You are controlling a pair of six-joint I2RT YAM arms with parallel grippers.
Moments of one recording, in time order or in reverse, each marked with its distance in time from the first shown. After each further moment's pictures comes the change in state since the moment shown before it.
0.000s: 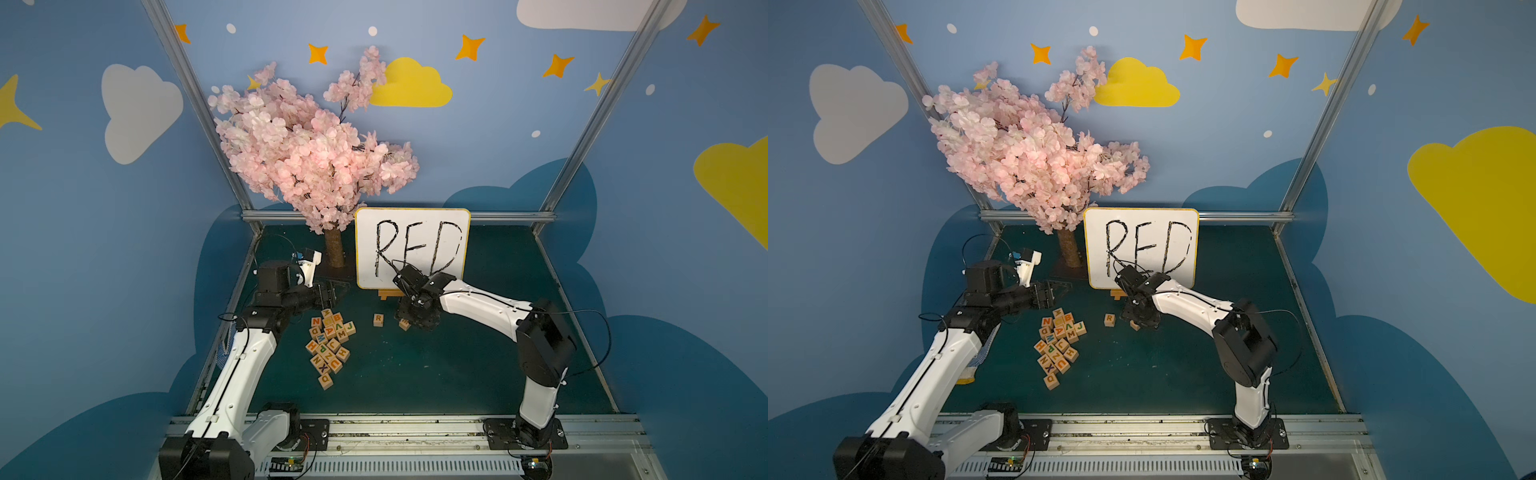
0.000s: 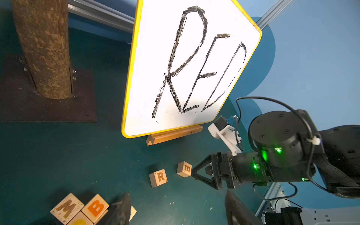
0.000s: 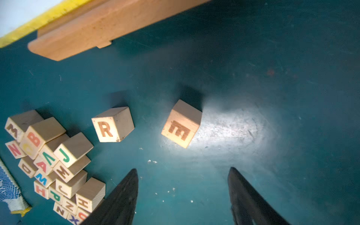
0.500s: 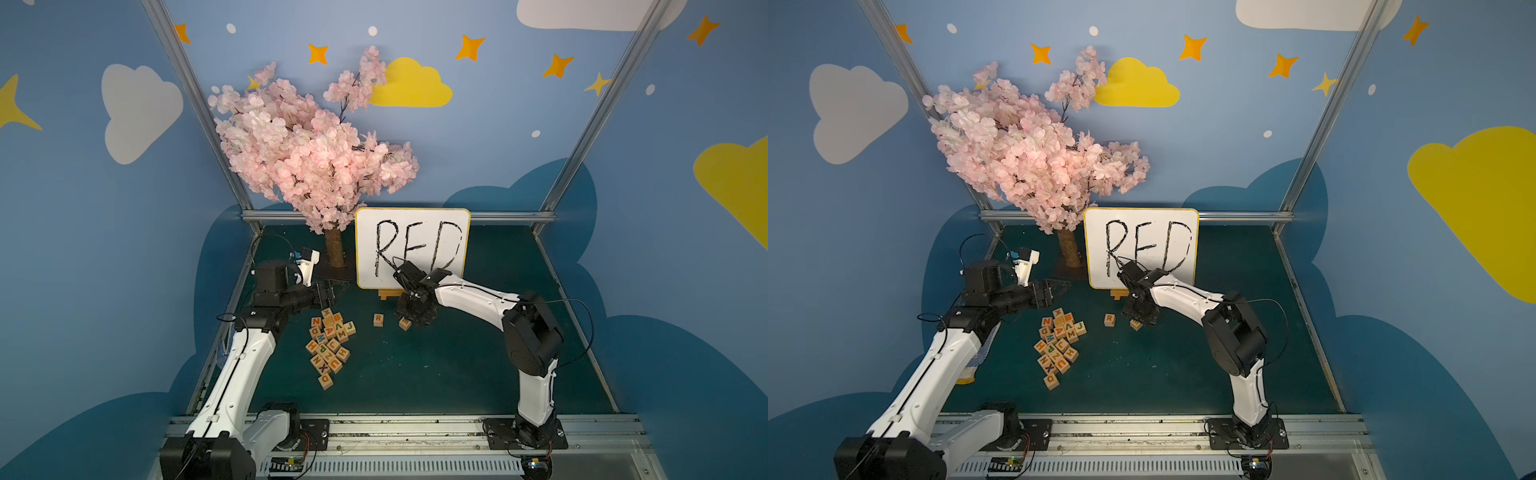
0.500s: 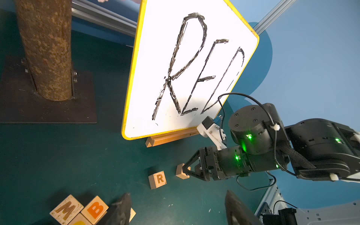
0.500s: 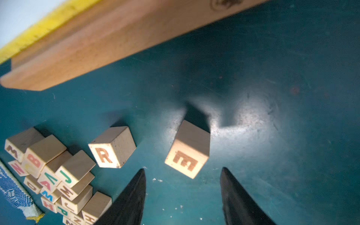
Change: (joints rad) left arm 0.018 0.000 -0.002 0.014 0.020 -0.011; right arm -0.047 0.084 0.048 0.023 -0.064 -0.001
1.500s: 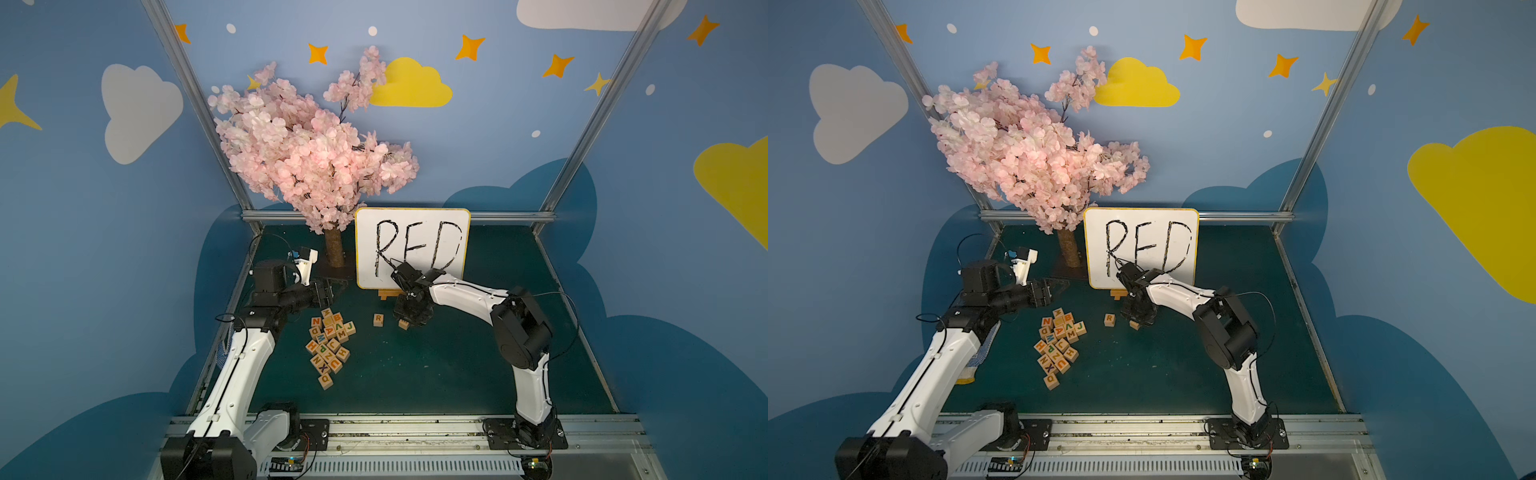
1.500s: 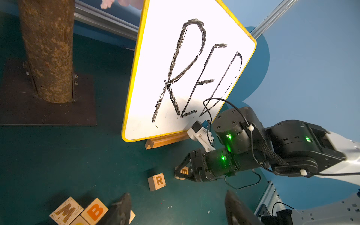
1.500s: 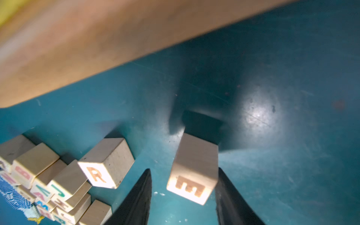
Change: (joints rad) left arm 0.015 0.002 -0.001 0.013 0.018 -0.007; right arm -0.005 0.076 0.032 0.014 -0.057 -0.006
